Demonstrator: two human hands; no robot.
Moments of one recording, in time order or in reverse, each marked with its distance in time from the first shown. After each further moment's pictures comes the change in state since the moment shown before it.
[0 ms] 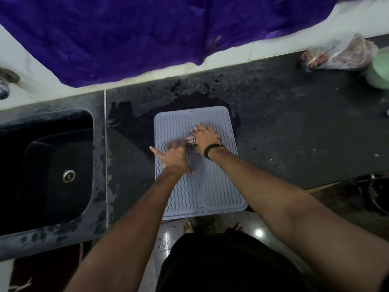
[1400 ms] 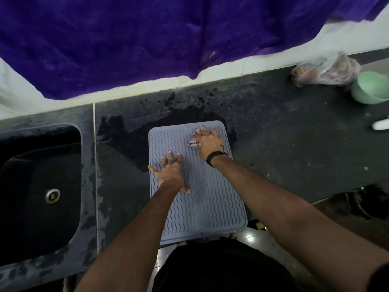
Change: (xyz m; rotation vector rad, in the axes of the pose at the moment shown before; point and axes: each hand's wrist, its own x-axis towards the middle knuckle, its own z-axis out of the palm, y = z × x) left_hand 0.035 -0.005 -0.002 -0.027 -0.155 0.004; right_hand 0.039 0.023 -0.016 0.018 0.050 0.095
